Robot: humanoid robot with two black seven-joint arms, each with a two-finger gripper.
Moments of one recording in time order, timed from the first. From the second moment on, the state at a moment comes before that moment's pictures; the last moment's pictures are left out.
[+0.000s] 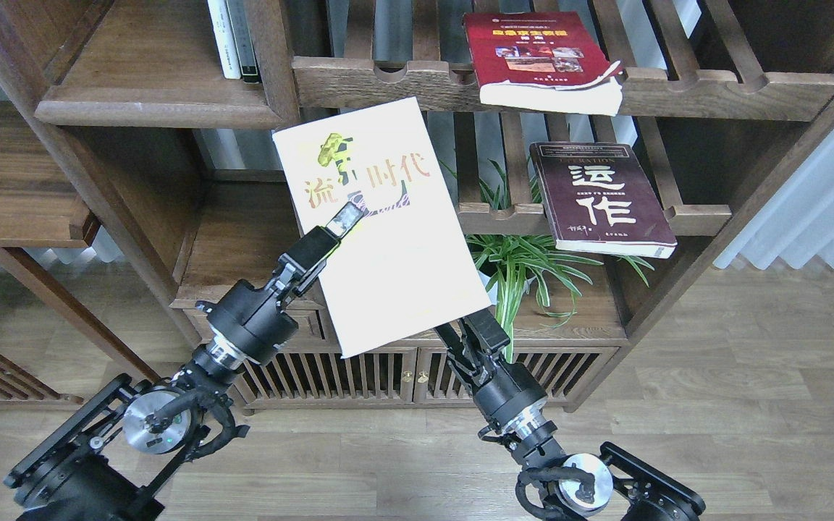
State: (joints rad) left arm -0.24 0.01 -1.03 -1.38 -0.03 -0.49 0.13; right arm 0.14 -0.04 0.72 1.04 0.39 0.58 0.13
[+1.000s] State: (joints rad) left arm -0.49 0.00 -1.36 -1.38 -0.05 -0.49 0.13; right arm 0.18 -0.04 0.72 0.98 0.39 0.58 0.13
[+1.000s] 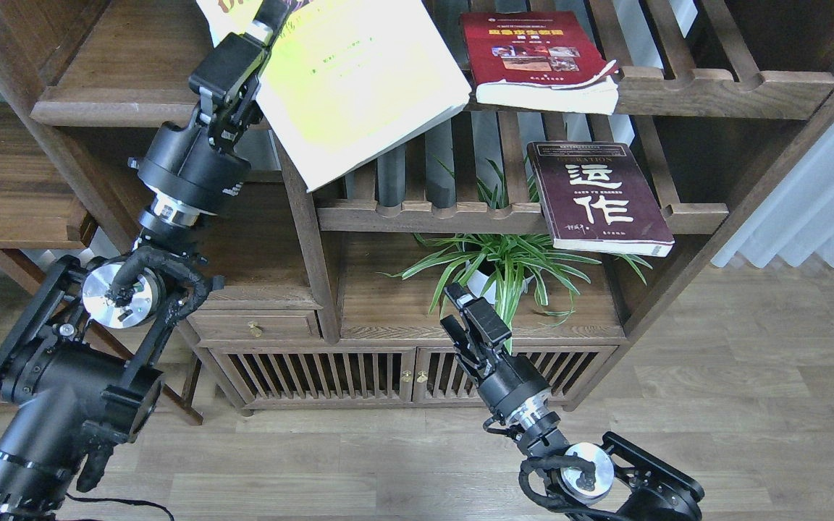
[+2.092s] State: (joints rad) left arm -0.52 0.20 -1.76 -1.38 -0.08 -0.49 0.24; right arm 0.23 0.02 0.70 0.94 0.39 0.58 0.13
